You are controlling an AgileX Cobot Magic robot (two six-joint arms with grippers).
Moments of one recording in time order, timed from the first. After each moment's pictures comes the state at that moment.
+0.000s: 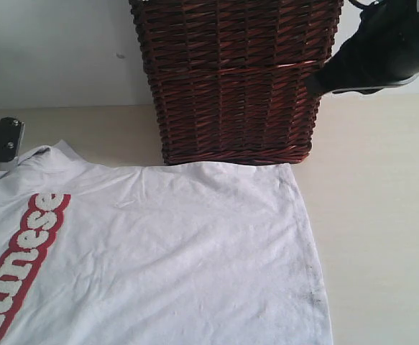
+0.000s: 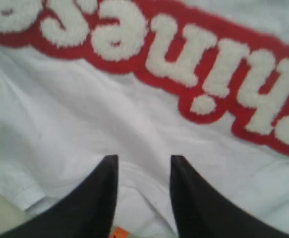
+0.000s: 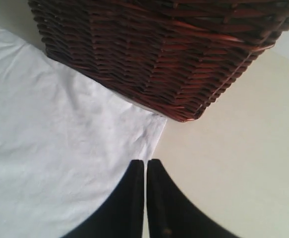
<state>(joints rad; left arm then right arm) -0.08 1.77 -1.17 0.11 1.07 1.22 0.39 1.38 -1.13 -0.05 0.68 -0.10</state>
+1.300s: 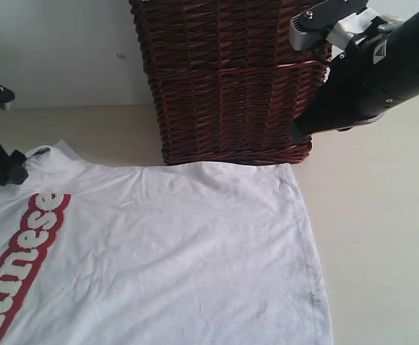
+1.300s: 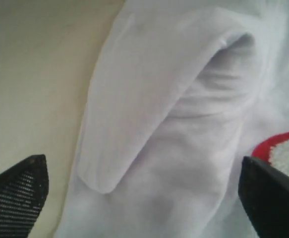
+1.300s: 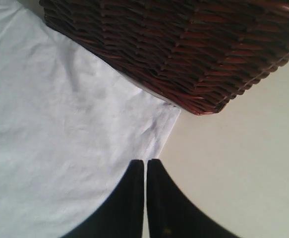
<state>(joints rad) 0.04 1.96 -1.23 -0.01 0.45 0.58 0.39 1.49 -1.07 -0.03 0.57 -0.19</state>
